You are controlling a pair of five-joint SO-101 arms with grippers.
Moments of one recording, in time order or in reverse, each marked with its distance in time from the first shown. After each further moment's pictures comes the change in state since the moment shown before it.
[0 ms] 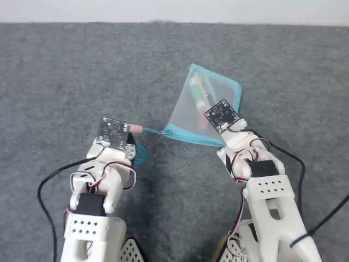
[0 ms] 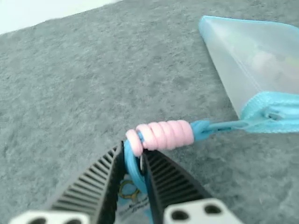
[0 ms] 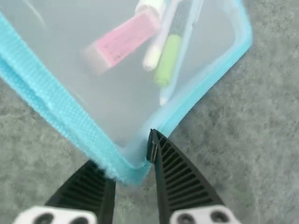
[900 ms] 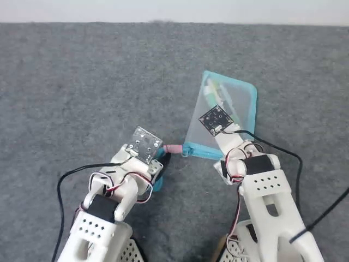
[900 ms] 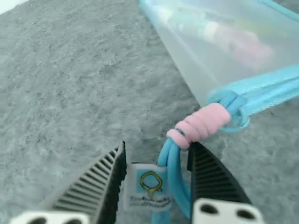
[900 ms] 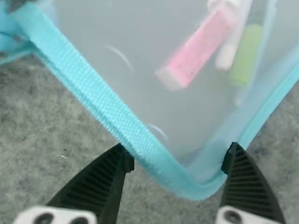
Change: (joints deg) left arm 14.9 0.0 3.1 2.7 -1.7; right arm -6.1 0.9 -5.2 17.1 -5.4
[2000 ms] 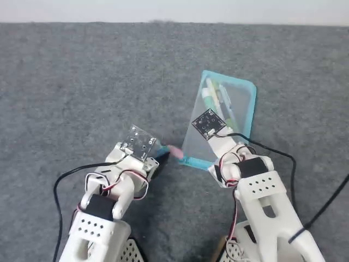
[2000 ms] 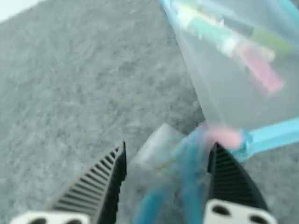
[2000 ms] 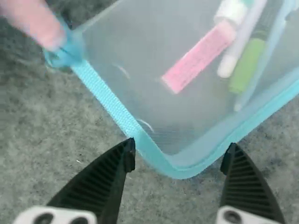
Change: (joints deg) left arm -4.4 -0.1 1.1 -2.0 -1.1; right arm -4.0 0.0 1.8 -1.8 -2.7
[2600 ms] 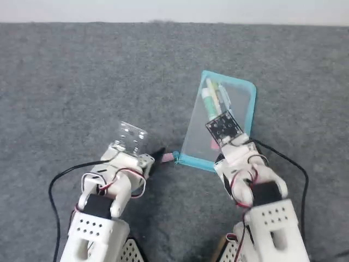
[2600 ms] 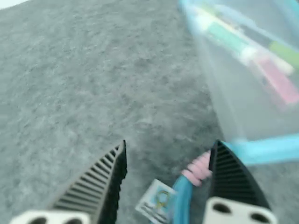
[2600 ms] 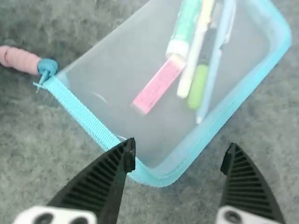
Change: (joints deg) left arm -4.7 0.0 -0.1 -1.0 5.5; right arm 2.4 -25.3 8.6 0.0 -2.5
